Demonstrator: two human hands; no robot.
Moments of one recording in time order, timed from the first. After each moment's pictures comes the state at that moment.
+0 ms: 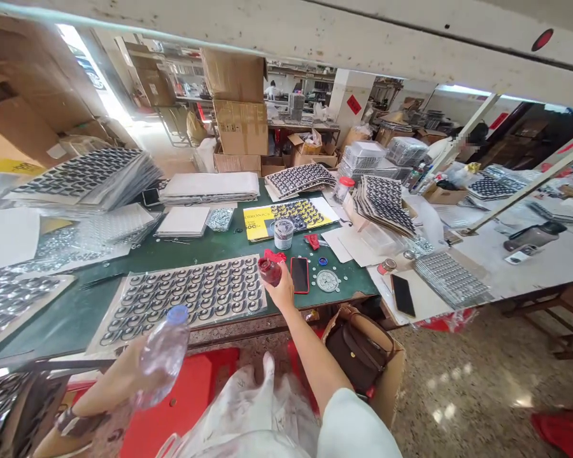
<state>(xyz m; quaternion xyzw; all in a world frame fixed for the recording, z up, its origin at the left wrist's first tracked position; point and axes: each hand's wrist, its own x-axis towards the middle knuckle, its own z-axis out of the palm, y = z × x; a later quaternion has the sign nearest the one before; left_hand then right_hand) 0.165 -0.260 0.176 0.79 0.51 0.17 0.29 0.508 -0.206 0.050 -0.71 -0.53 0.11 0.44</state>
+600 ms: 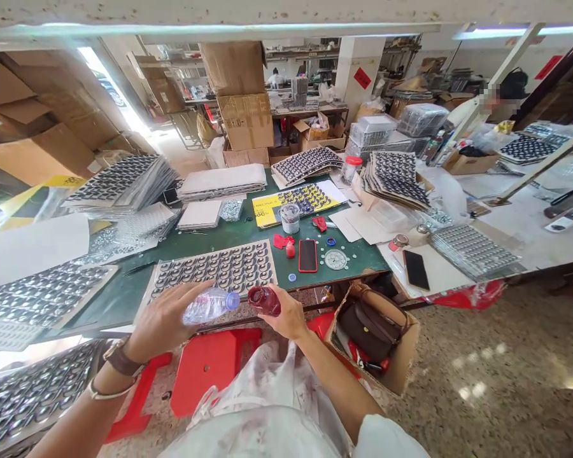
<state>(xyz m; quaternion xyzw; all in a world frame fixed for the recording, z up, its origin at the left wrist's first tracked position) 0.207 -0.268 0.238 0.93 0.35 0.08 -0.01 0.472 -0.348 0.076 -0.59 -0.63 0.19 0.47</state>
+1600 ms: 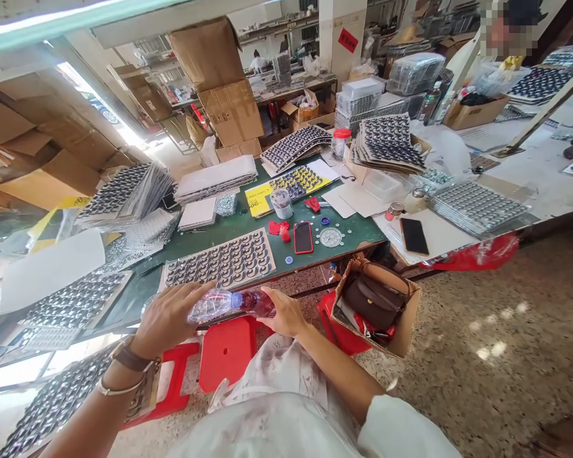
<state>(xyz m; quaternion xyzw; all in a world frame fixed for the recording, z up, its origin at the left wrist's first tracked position) 0.231 -0.297 0.241 0.95 0.30 0.00 -0.11 0.471 -0.396 0.065 -0.58 -0.63 0.26 0.44</state>
